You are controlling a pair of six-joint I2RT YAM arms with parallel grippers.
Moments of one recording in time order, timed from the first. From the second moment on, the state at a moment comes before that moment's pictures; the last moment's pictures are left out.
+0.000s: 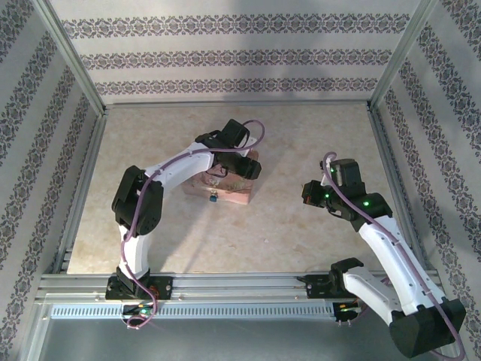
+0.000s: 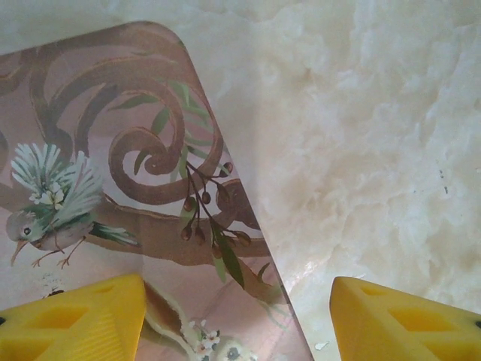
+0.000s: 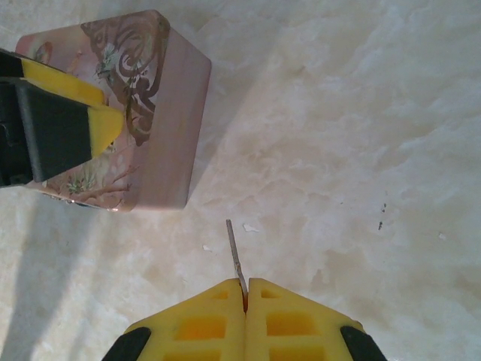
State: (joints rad) left arm -0.60 1.97 1.61 -0.68 0.24 -0.18; right arm 0.26 0.88 0.81 -0.78 -0.24 0.52
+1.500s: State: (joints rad) left arm -0.49 2.09 1.76 -0.66 0.11 -0.23; right arm 0.27 0.96 0.81 -0.63 -0.32 0.53
